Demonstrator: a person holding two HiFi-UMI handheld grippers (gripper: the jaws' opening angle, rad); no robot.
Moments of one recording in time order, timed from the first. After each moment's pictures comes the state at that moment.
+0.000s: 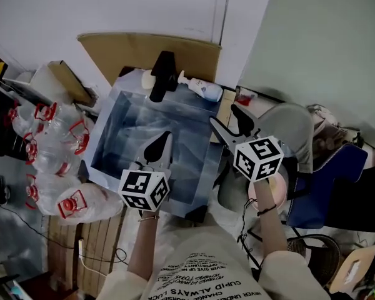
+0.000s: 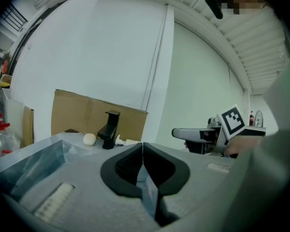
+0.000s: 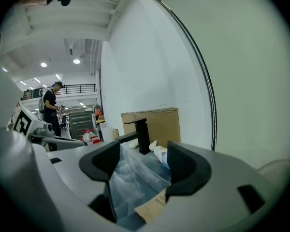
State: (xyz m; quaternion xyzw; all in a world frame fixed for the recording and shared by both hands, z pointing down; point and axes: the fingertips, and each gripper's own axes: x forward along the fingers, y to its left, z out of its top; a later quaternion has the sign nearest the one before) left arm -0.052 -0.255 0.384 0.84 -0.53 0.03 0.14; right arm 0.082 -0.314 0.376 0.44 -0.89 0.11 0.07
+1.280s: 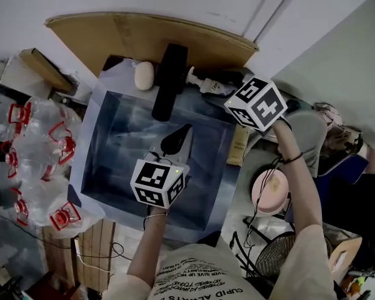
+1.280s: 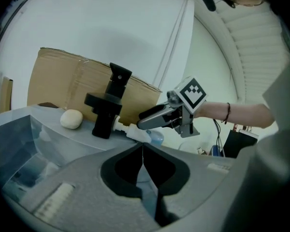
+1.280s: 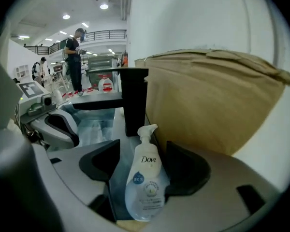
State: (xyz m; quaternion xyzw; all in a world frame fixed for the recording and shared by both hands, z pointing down) left arm -0.039 -0.360 0.464 0.86 -0.45 0.05 0.22; right arm 0.004 -0.468 0.461 0.25 -0.89 0.05 0.39
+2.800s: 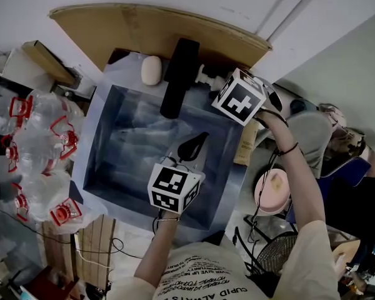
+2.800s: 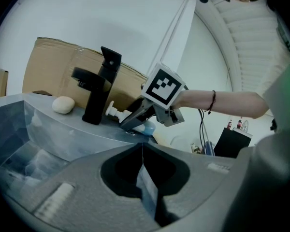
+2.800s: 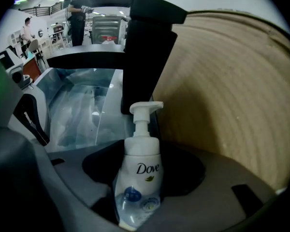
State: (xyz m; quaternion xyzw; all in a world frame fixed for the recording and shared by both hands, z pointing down) left arm -0.014 -0.338 0.483 0.87 -0.42 0.06 0.25; right arm 0.002 -0.476 0.512 0.23 -0.79 -0.01 0.57
